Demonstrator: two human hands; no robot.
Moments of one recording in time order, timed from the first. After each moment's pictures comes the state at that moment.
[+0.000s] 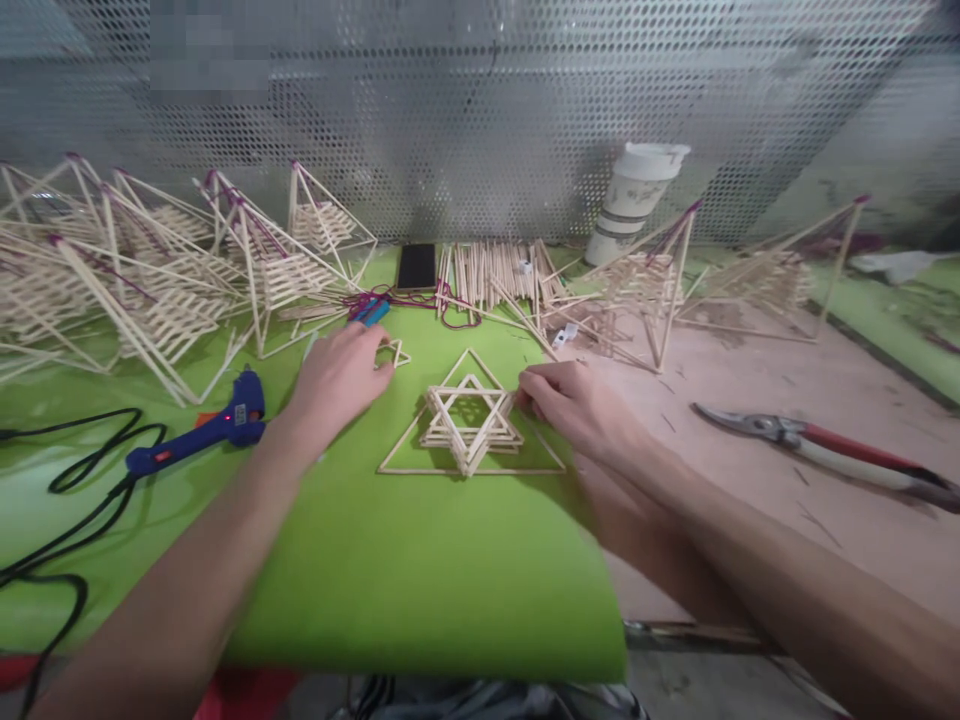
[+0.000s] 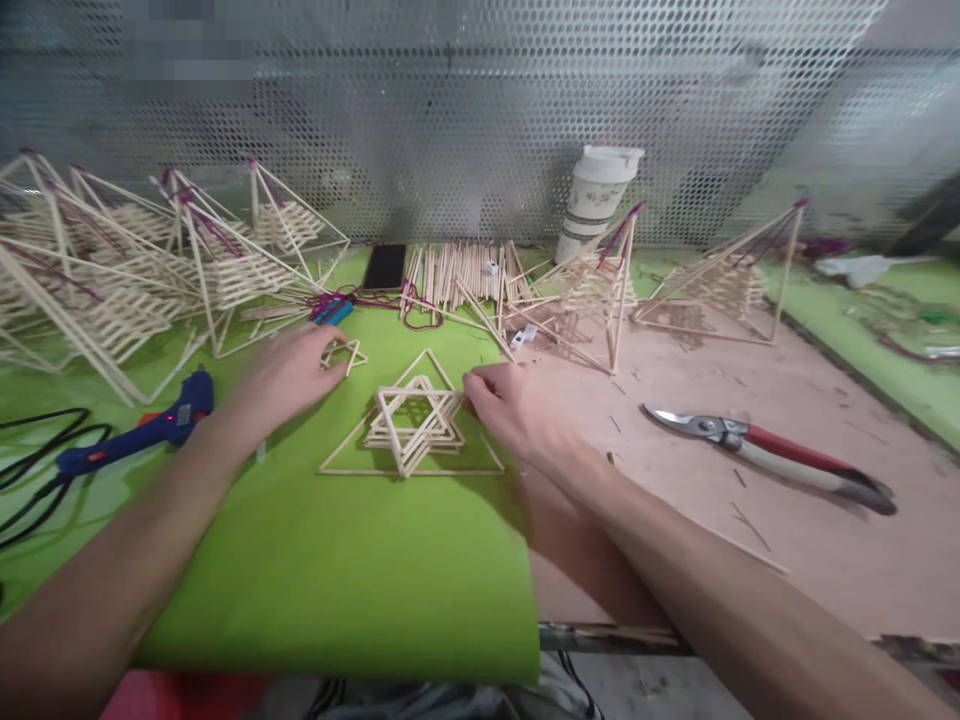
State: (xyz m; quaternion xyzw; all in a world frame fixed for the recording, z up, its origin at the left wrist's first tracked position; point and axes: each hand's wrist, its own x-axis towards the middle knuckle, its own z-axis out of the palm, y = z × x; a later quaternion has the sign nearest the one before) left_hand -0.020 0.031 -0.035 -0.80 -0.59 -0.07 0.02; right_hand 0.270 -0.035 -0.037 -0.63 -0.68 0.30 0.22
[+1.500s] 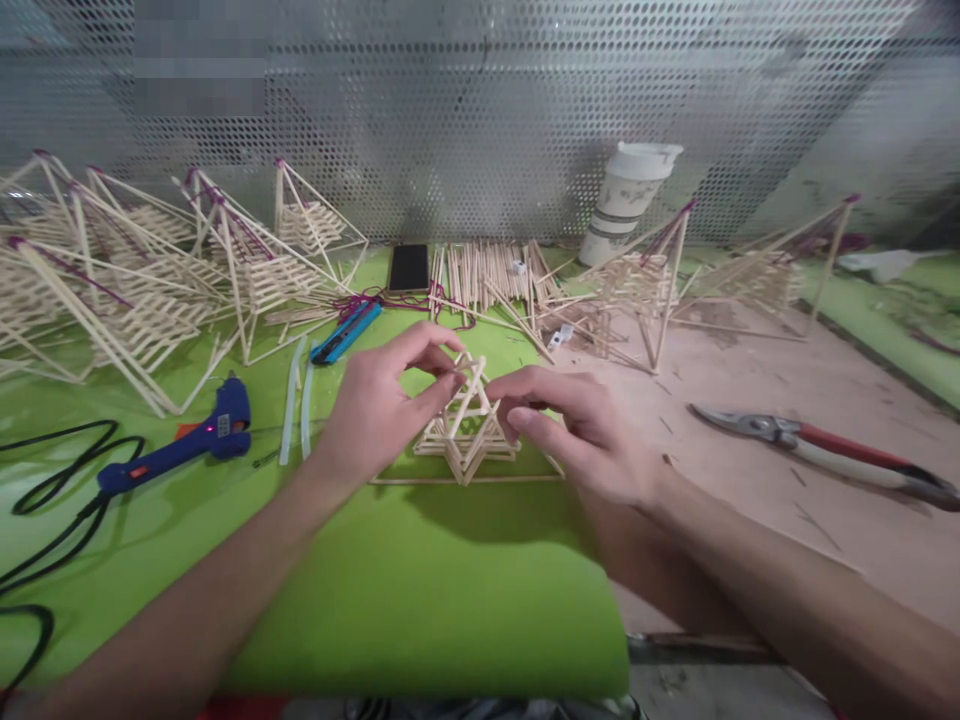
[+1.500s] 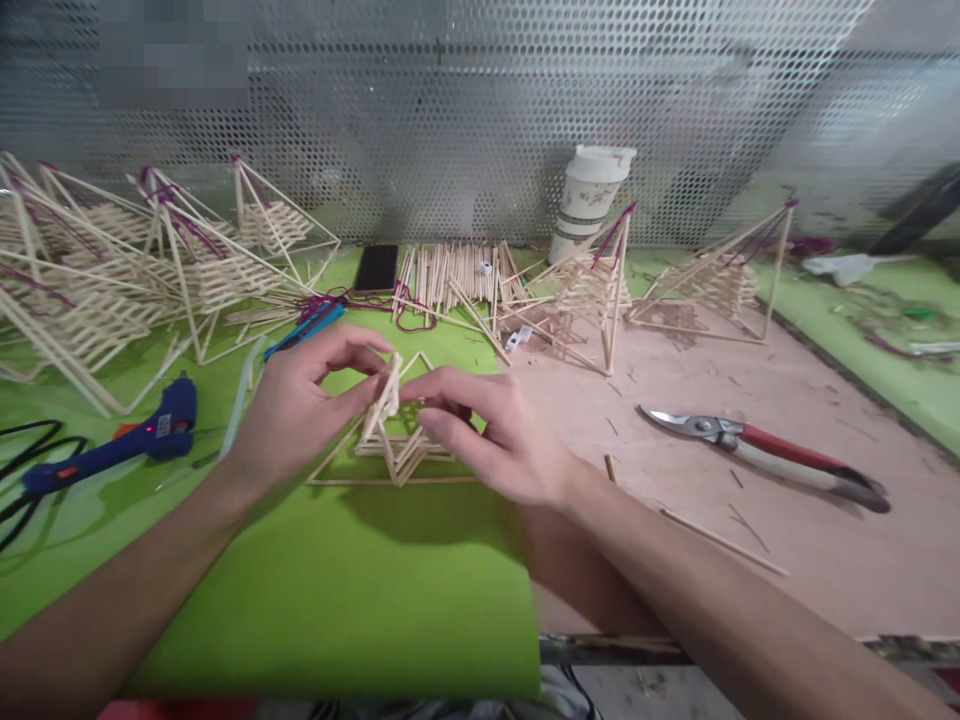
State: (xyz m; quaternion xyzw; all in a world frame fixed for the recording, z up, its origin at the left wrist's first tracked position) left_hand 0.036 -0.023 -0.004 -0.77 -0.41 -0.40 -0.28; right_hand 0.265 -0.057 -0.017 -0.37 -0.79 0.33 0.37
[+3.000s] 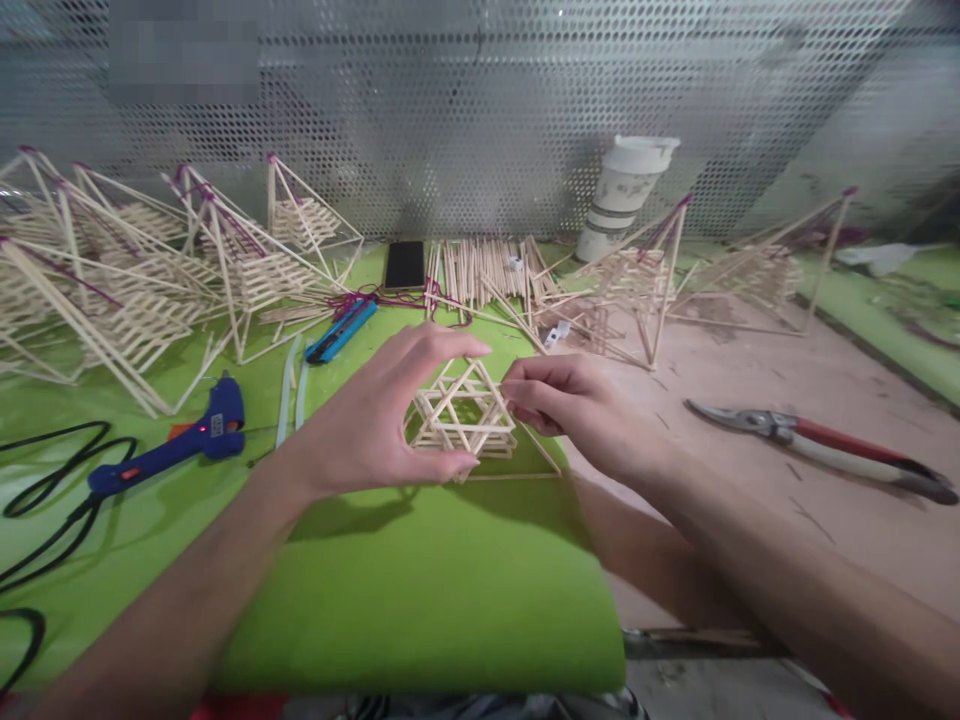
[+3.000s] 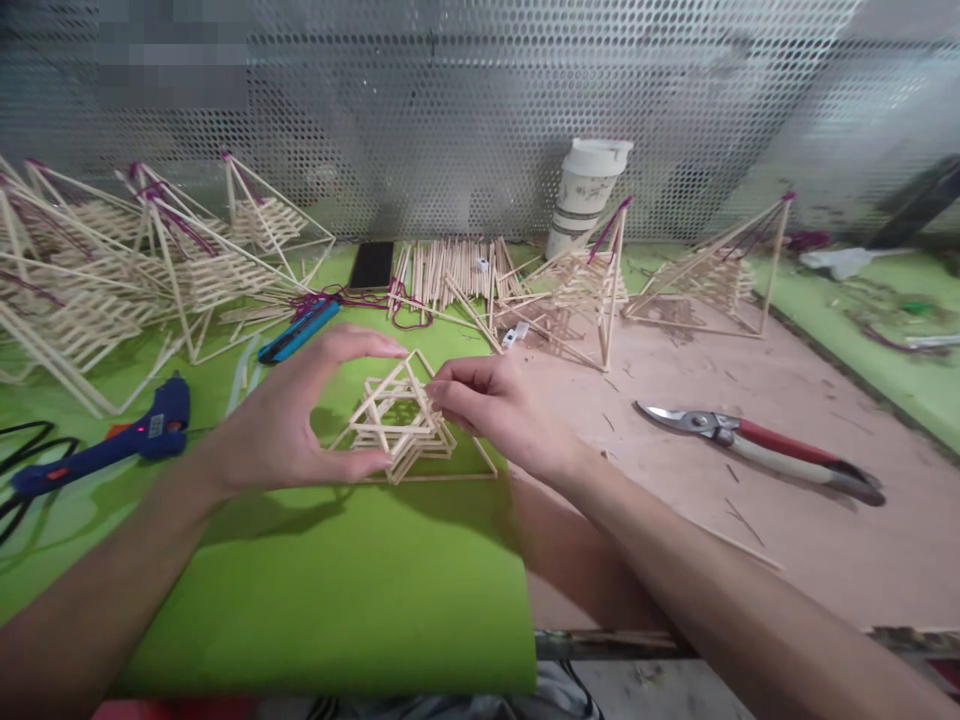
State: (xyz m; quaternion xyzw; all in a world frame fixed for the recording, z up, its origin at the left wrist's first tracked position) left_hand 0.015 -0.019 -0.003 -0.91 -0.27 -0.26 -0.17; right_hand 0.265 -0.049 -0.009 -0.47 -0.64 0.50 0.35
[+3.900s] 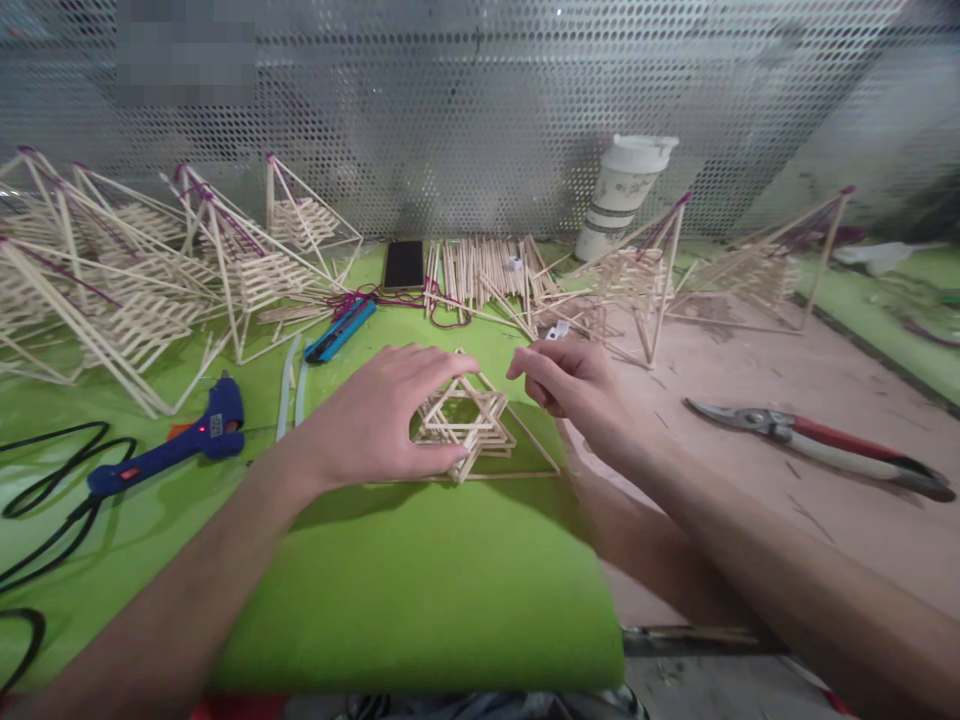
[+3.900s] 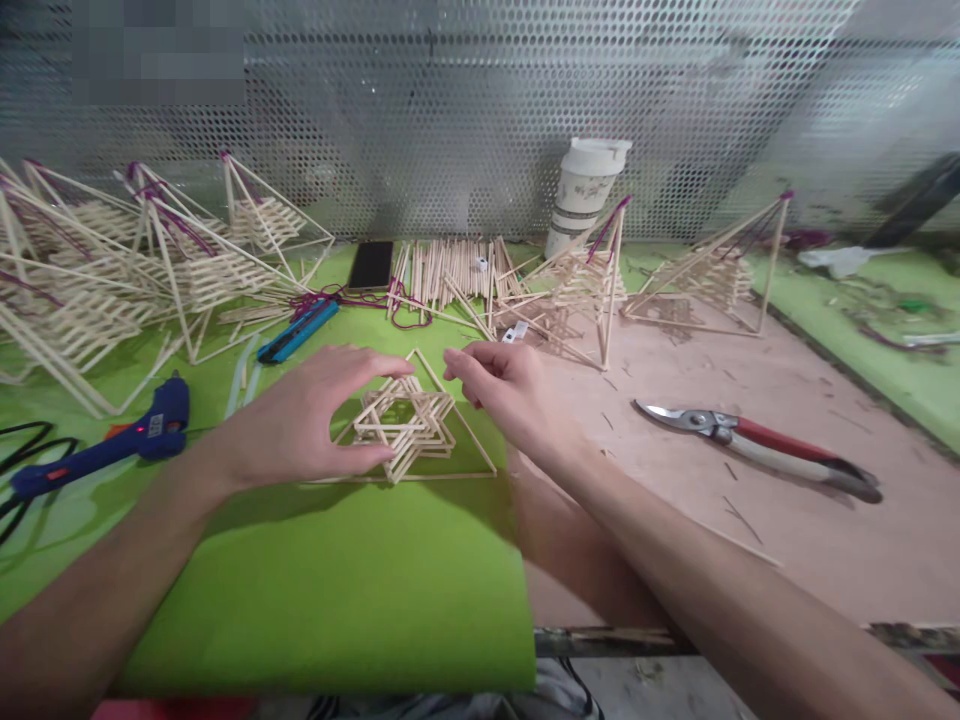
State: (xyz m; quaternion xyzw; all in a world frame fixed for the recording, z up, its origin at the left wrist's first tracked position) left_hand 0.018 -0.014 -0.004 -0.93 -0.32 -0.13 -0.16; right_hand 0.269 -0.041 -0.019 -0.55 -0.61 0.39 0.41
